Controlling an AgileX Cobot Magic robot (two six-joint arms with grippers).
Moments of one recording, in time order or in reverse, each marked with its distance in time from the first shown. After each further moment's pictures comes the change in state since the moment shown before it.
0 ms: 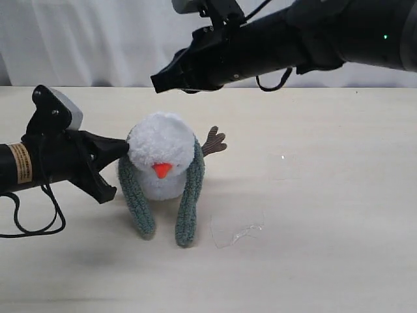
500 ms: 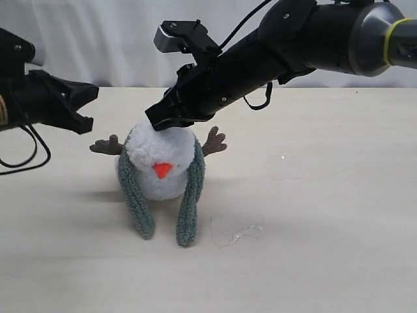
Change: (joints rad) left arm 0.154 0.000 -0.230 0.201 0.065 -0.321; right arm 0.000 0.128 -0.080 -0.131 0.197 0.137
